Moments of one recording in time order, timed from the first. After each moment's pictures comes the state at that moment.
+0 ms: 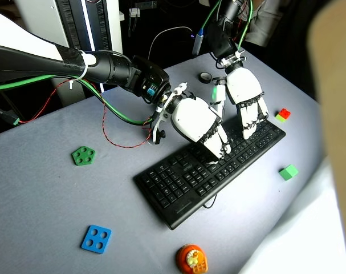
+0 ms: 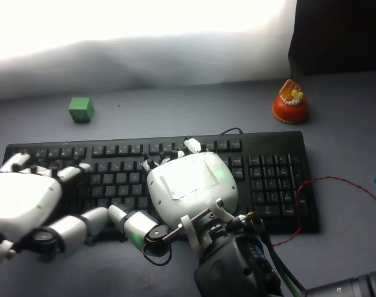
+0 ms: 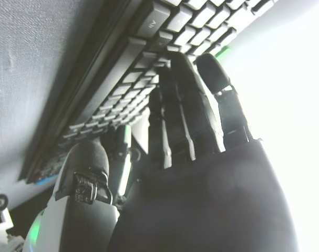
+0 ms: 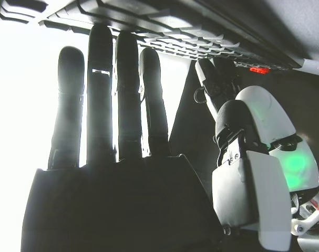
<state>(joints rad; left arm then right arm) 0.95 -0.97 0.78 -0.91 -1.10 1.59 -0.52 -1.72 1.02 1.09 1.19 -2.10</state>
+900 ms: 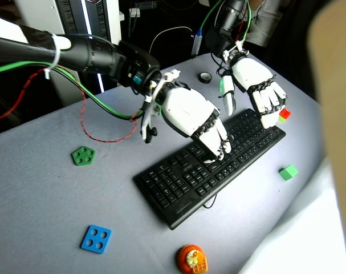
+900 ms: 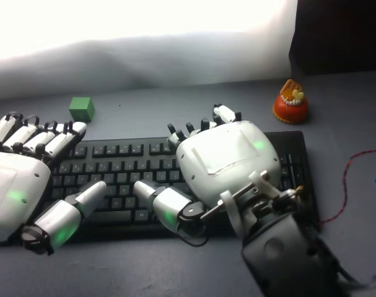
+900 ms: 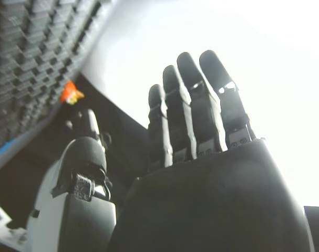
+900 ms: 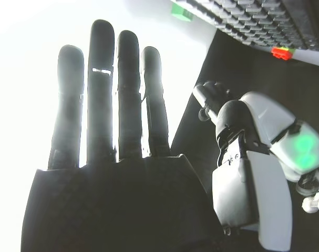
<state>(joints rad) 1.06 -1.06 0.88 -0.58 -1.47 1.42 -0.46 -1.50 0.80 1.12 1.19 -2.19</state>
